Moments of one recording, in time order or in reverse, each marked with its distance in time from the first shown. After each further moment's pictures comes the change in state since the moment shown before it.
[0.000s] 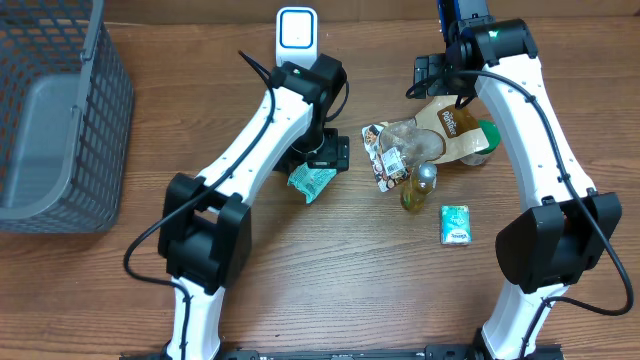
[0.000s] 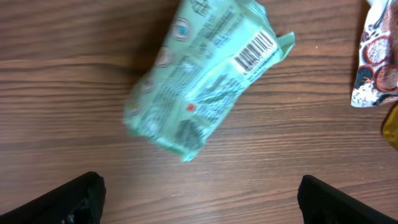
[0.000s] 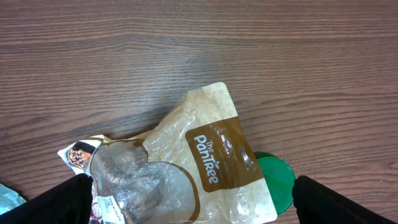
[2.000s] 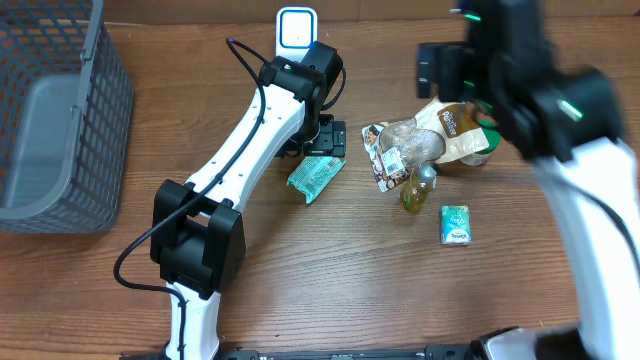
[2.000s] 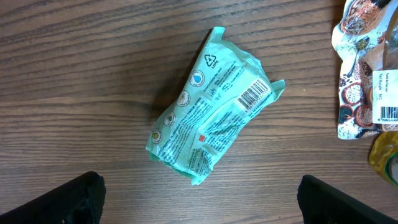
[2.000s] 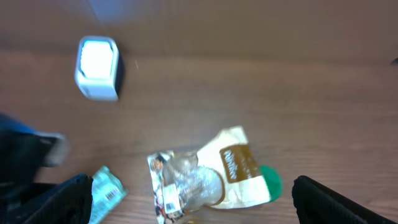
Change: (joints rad) left arm 0.009 -0.028 0.007 0.075 -0.060 0.000; right arm 0.143 -0.449 -0.005 0.001 0.007 0.000
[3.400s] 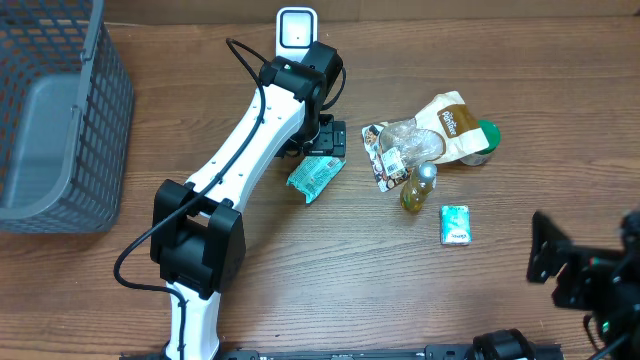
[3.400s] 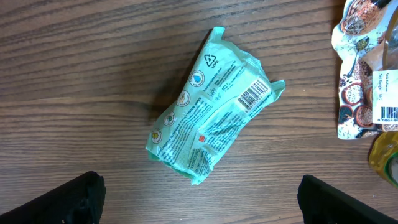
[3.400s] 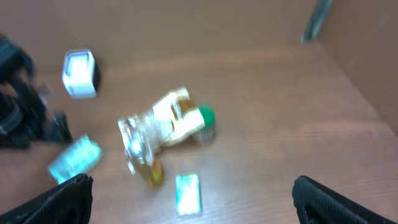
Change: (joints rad) left arm 0.000 0.000 0.000 0.000 0.000 0.000; right arm -0.143 -0.875 -0.493 -0.193 0.005 0.002
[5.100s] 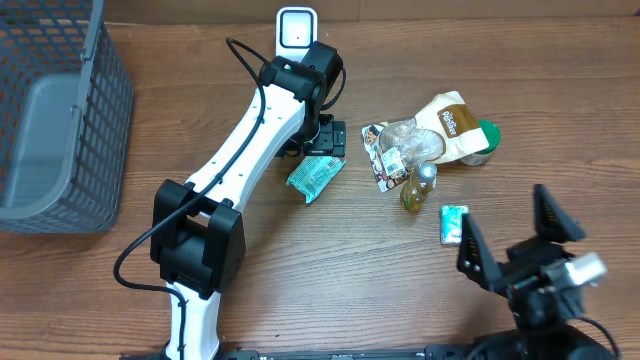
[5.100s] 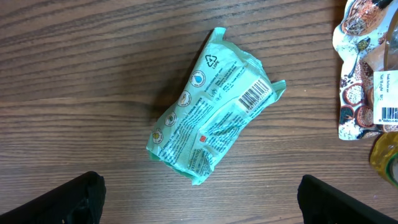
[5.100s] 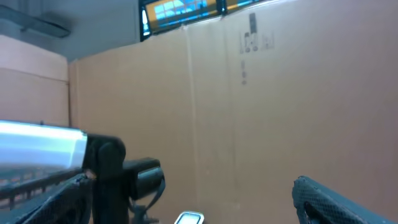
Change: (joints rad) left arm 0.000 0.000 0.000 0.000 -0.004 0.000; right arm -0.019 -0.659 -1.227 1.585 -0.417 -0.025
